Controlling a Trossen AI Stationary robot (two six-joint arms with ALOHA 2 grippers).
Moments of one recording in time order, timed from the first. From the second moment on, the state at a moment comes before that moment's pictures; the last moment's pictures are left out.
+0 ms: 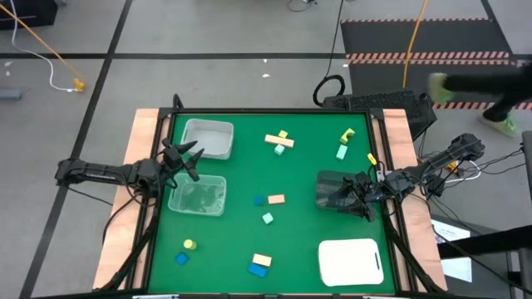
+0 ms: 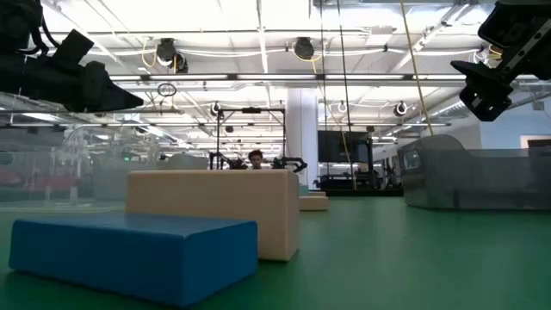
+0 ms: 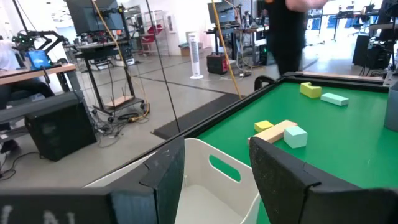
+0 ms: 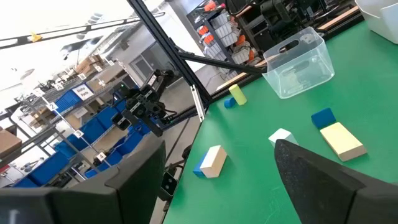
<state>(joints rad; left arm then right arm) -0.08 0.18 0.01 0.13 -0.81 0.07 0.45 0.40 0.01 0.39 0.16 0.63</state>
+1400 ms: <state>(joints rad) -0.08 0.18 0.01 0.13 -0.81 0.07 0.45 0.42 0.04 0.61 0.46 0.31</state>
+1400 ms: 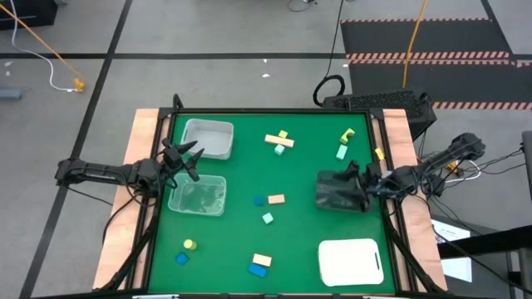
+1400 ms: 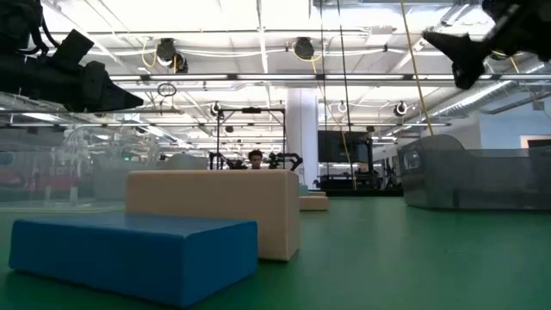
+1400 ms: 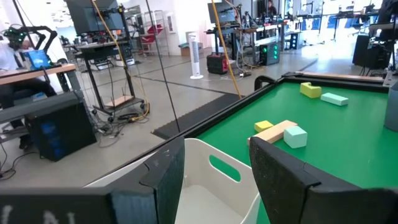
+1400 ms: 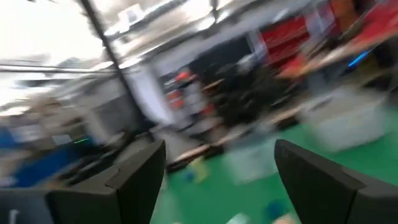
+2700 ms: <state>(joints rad) -0.08 0.18 0.01 0.13 -0.81 0.07 -0.28 1.08 0.52 0.05 0.84 0.65</state>
